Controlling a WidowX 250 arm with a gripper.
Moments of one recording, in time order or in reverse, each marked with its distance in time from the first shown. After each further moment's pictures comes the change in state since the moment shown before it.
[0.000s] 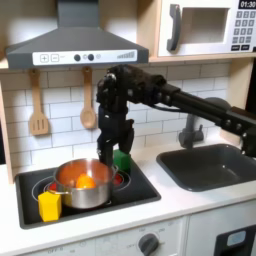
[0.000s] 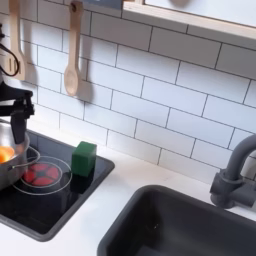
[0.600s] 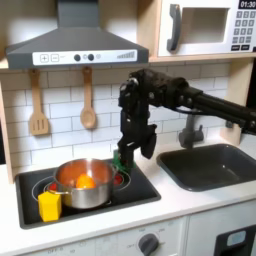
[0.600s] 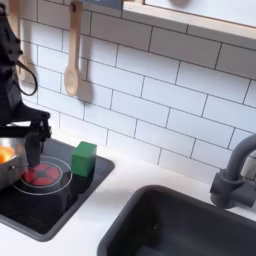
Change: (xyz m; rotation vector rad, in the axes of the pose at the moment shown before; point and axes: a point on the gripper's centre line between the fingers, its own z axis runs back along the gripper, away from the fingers) arm -0.035 -0.021 -0.005 -0.011 0.033 -0.127
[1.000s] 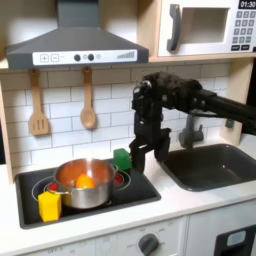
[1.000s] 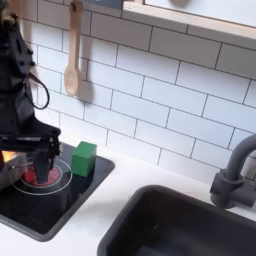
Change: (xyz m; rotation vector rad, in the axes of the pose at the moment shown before) arm -0.020 -0.014 -0.004 -0.002 0.013 -0.107
